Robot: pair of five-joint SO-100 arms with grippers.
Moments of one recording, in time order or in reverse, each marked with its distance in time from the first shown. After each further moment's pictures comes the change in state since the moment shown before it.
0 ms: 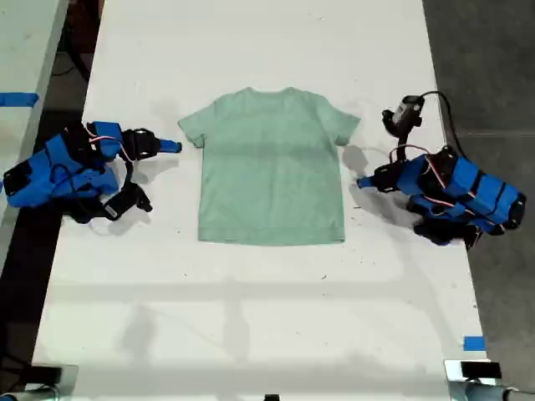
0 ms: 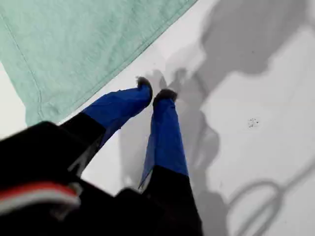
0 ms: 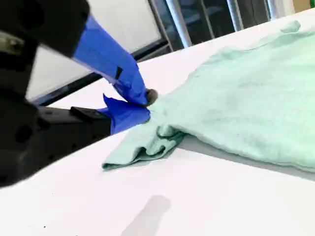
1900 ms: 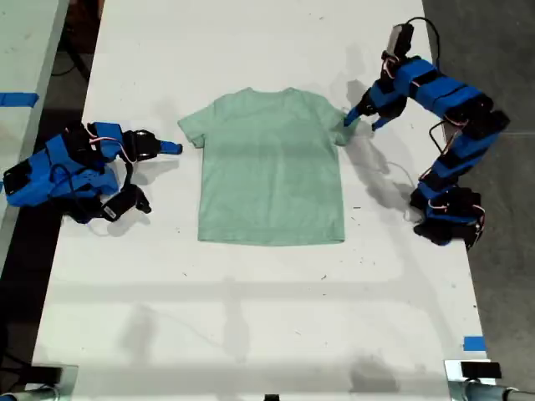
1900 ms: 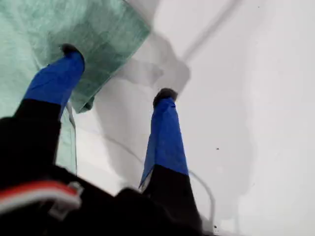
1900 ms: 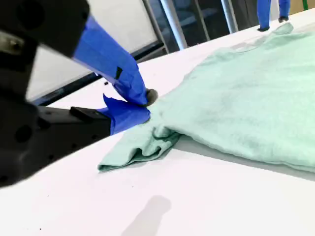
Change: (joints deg) arm 0 1.1 0.0 0.0 0.0 0.0; arm 1 36.0 -111.3 -78.5 -4.9 -4.2
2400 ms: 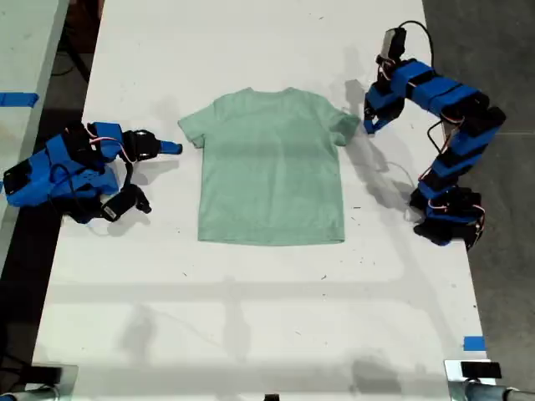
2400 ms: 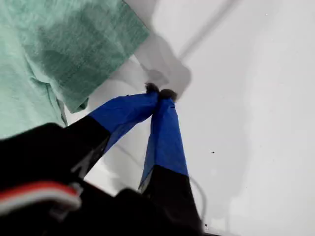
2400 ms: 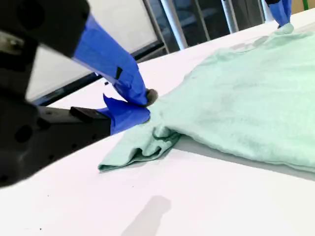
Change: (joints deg) arm 0 0.0 0.0 0.0 0.0 0.0; arm 1 0.1 -1.4 -0.6 0.4 -3.1
